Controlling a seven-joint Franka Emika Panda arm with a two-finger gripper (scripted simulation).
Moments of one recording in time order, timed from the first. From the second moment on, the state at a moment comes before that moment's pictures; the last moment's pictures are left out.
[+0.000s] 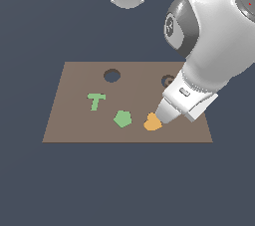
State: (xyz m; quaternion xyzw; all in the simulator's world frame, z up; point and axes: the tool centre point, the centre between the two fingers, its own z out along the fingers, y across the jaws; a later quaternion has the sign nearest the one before) arm 0.035 0.159 0.032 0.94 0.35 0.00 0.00
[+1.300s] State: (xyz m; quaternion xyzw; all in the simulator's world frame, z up) arm -0.051 0.141 0.040 1.00 -0.03 0.00 0.00
